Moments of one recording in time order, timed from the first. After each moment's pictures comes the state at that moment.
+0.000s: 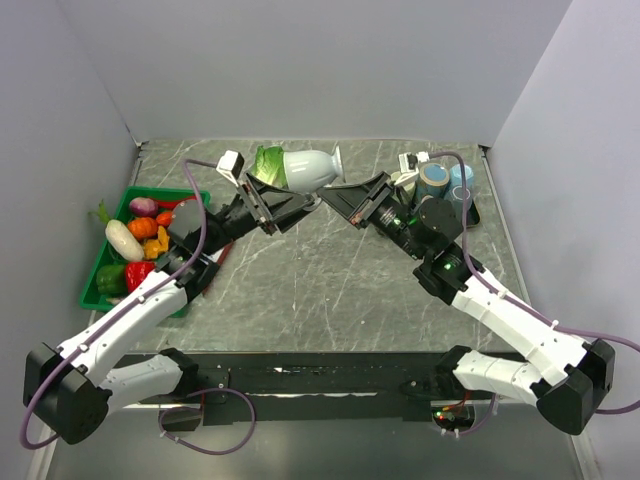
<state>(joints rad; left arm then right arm) -0.57 1.06 0.86 0.53 0.49 -1.49 0.71 1.05 0.97 0.28 -0.13 1.12</state>
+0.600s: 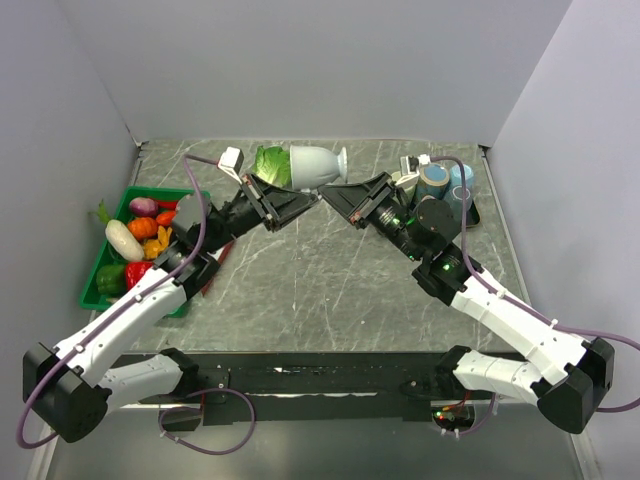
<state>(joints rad) -0.60 1.07 0.92 0.38 0.40 -1.38 0.73 1.05 0.96 0.28 -0.06 1.17</state>
